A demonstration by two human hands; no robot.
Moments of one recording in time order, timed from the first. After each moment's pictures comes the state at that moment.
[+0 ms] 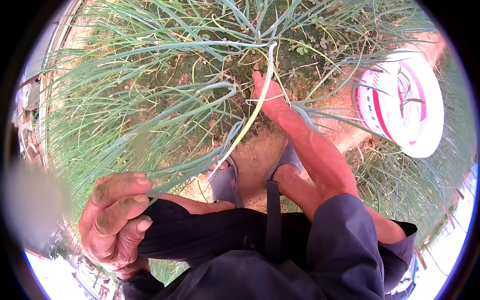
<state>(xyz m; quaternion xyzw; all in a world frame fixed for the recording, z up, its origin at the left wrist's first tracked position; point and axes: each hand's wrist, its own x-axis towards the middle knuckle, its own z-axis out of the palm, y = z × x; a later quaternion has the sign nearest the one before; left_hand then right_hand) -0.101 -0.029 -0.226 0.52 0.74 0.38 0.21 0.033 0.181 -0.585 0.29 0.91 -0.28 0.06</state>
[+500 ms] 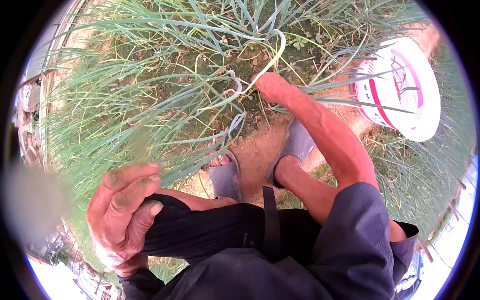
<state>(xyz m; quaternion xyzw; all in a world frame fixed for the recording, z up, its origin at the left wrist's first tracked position) -0.093 -0.055 -0.221 0.55 0.77 0.25 0.22 0.033 0.212 -0.570 0.06 0.94 -0.24 0.23</state>
